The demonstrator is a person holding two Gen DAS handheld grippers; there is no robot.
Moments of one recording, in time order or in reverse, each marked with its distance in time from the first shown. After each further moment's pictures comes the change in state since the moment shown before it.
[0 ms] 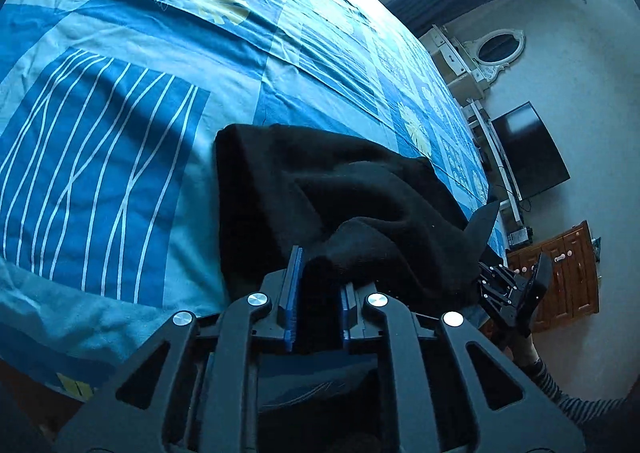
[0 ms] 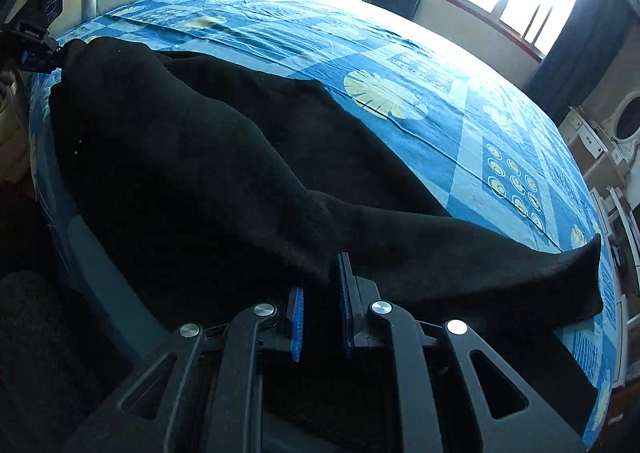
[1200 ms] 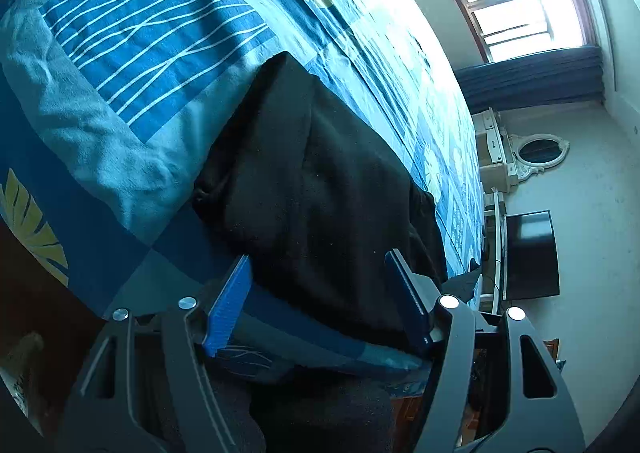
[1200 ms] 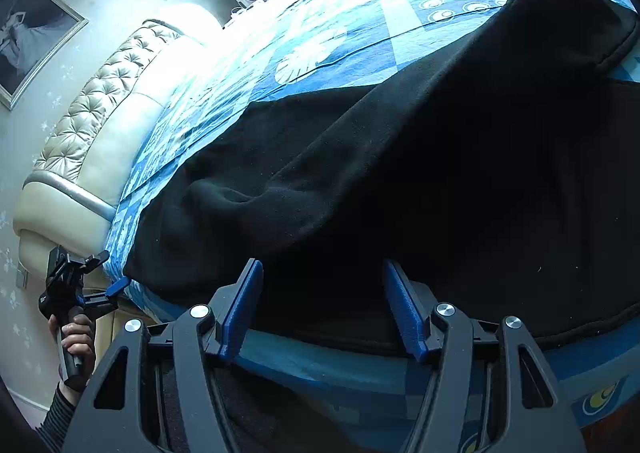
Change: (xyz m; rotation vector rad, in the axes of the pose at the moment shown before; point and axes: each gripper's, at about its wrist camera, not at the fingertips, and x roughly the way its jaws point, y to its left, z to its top) left arm 0.000 -0.022 -0.050 -0.432 -0.117 0.031; right arm -0.008 -0.070 -0.057 0.791 0.017 0.447
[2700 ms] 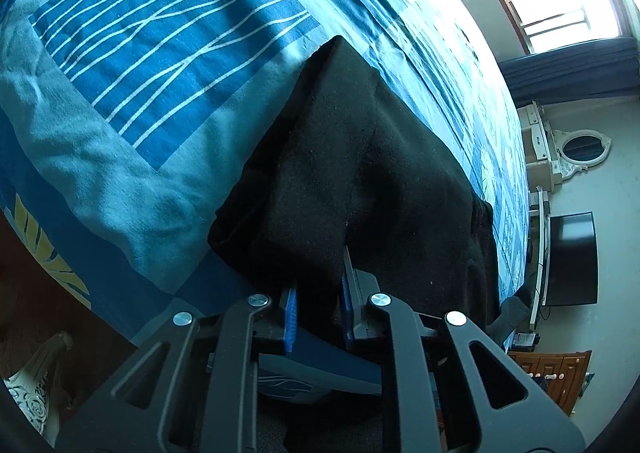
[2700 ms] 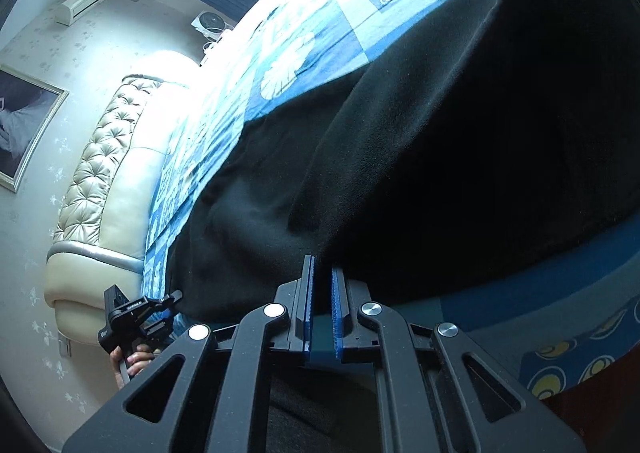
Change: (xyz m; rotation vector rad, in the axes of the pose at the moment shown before) left arm 0.027 0.011 0.019 0.018 0.022 0.172; right arm -0.007 -0.013 -0.029 0.268 0.003 0.062
